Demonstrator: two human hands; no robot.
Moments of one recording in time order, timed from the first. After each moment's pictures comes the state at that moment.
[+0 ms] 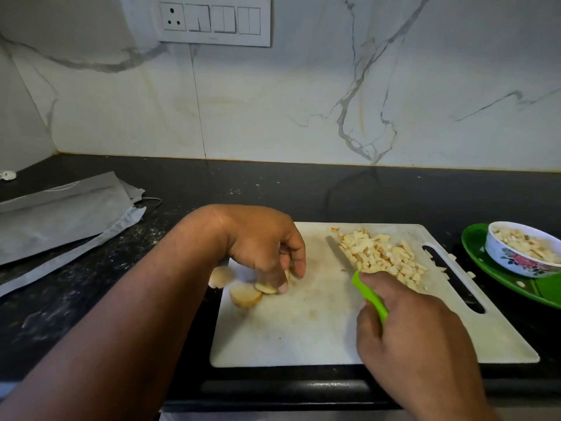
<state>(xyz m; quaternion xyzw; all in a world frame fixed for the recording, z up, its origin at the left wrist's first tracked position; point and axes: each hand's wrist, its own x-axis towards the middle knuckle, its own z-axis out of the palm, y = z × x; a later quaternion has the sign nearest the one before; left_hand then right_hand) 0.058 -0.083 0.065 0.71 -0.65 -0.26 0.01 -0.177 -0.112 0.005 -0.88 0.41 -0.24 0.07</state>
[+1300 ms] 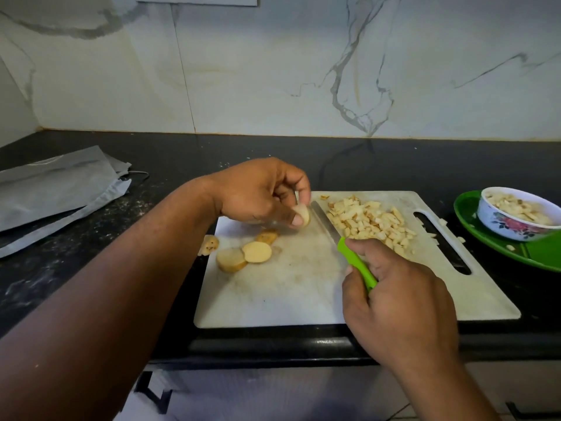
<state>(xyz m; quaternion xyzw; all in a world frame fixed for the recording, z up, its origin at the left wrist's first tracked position) 0.068 -0.099 0.046 0.66 -0.66 -0.26 0.25 -0.186 -0.120 -0.017 -0.86 0.39 -0.31 0.11</state>
